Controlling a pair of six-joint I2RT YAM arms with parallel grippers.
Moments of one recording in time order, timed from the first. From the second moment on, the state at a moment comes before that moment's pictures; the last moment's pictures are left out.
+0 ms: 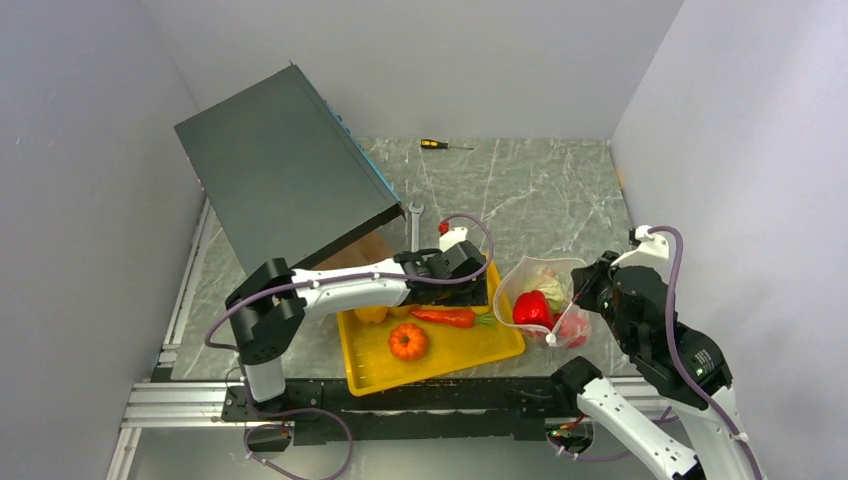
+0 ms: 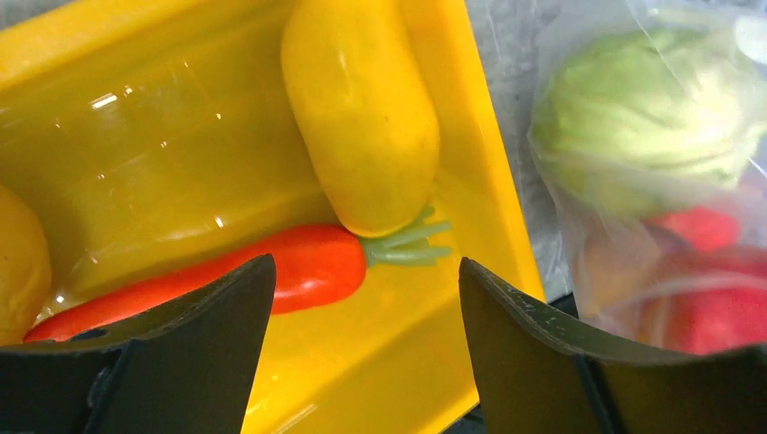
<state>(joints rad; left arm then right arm) -1.13 1.77 1.29 -0.40 -0.18 -0.99 0.55 0.49 1.05 -1.04 0.47 0.58</state>
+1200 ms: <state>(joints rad) -1.09 1.89 1.30 -0.24 -0.18 -0.90 0.55 0.47 1.06 -1.05 0.47 0.59</state>
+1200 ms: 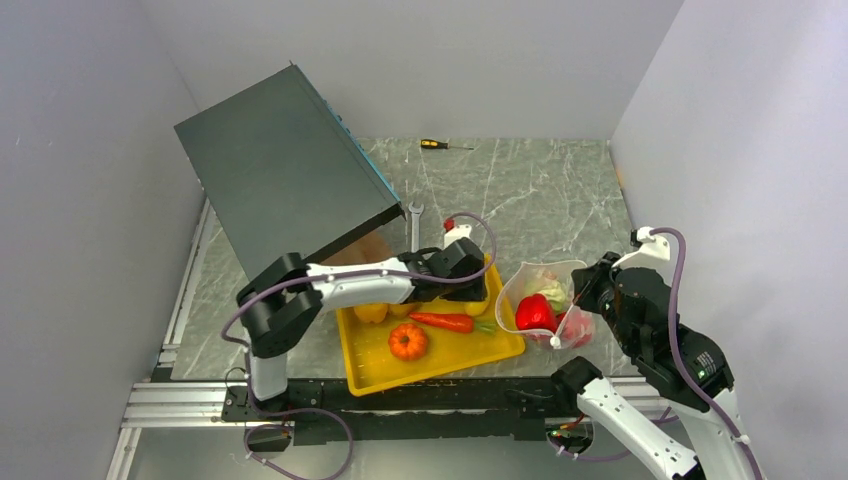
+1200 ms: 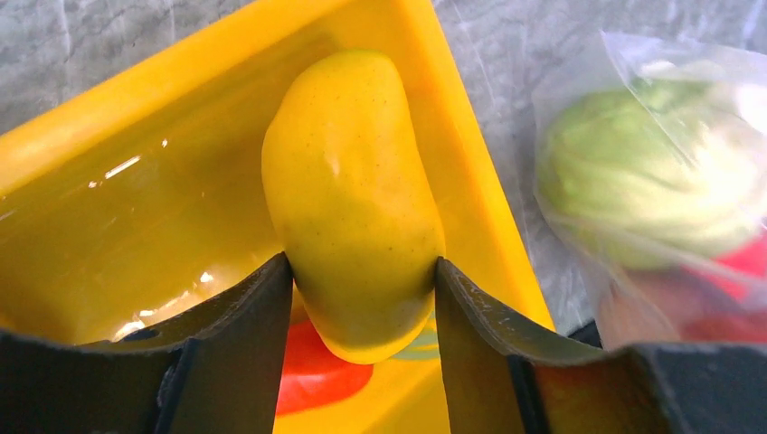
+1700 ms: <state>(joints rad) -1.09 1.43 1.13 -0.15 0.03 -0.82 0.55 0.47 1.06 -1.05 0.46 0.59</state>
